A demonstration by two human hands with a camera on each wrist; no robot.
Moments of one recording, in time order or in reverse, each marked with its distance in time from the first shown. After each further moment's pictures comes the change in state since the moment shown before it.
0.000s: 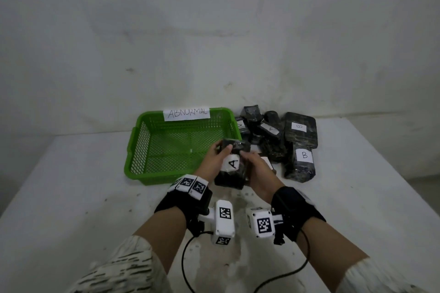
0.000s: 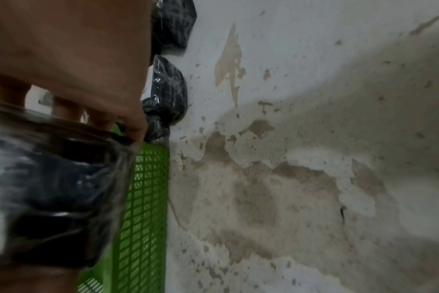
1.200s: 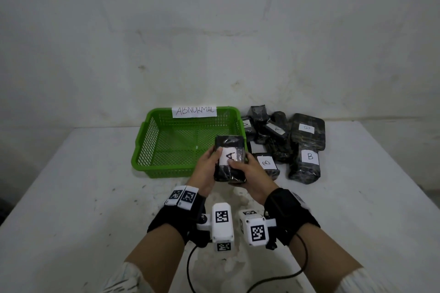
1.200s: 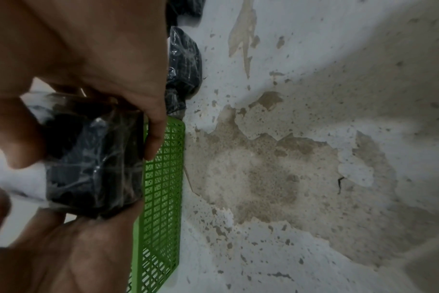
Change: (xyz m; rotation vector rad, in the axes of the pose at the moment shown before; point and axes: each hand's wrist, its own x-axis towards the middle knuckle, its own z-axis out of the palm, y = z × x) left_hand -0.033 -0.011 -0.005 -0.304 0.092 -0.013; right_hand -0.015 0.003 0.016 -0.069 -0.106 0.017
